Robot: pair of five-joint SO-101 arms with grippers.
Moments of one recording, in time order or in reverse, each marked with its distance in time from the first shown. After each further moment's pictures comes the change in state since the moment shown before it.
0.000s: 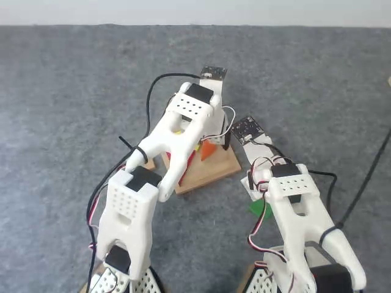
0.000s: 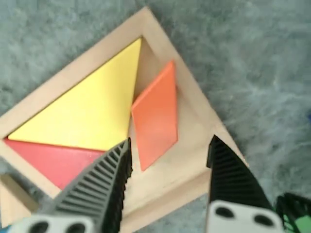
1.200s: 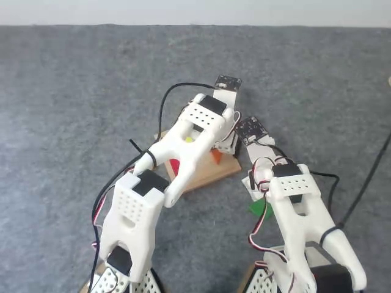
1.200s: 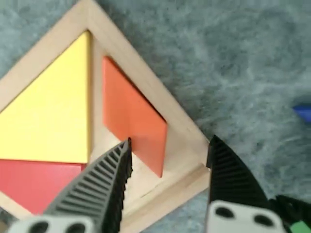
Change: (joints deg) left arm 4.9 0.0 5.2 -8.0 0.0; right arm 0.4 0.0 0.1 0.0 -0.2
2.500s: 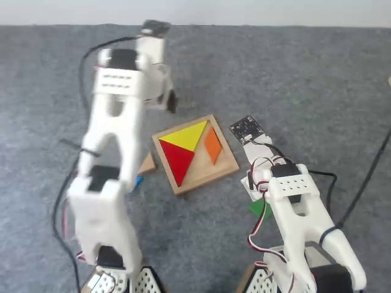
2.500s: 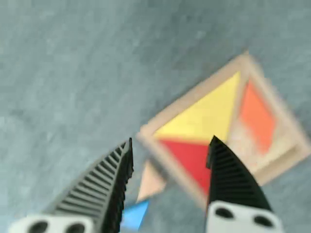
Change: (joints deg) left arm -27.5 -12.9 -13.4 21.1 -25.1; right arm -0.5 0.0 -0.1 0.0 0.1
